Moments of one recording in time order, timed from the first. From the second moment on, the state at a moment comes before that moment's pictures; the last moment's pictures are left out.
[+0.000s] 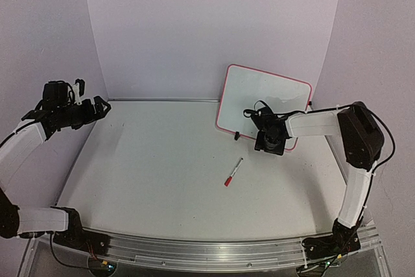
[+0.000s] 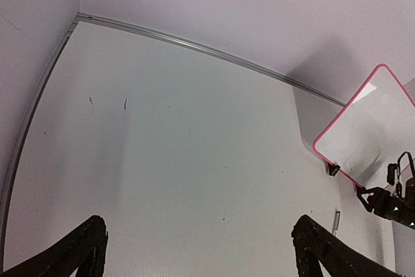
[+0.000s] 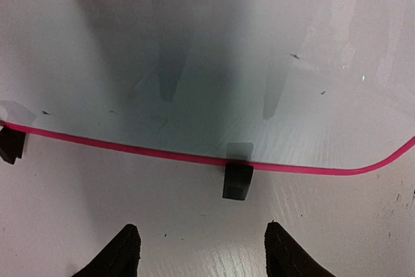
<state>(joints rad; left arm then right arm) -0.02 1.07 0.93 -0.38 0.26 -0.34 0.57 1.93 1.26 -0.46 0.45 0.76</state>
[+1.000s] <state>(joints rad) -0.02 1.11 0.92 -0.34 0.34 -0.37 0.48 2.07 1.28 -0.34 0.47 0.64</state>
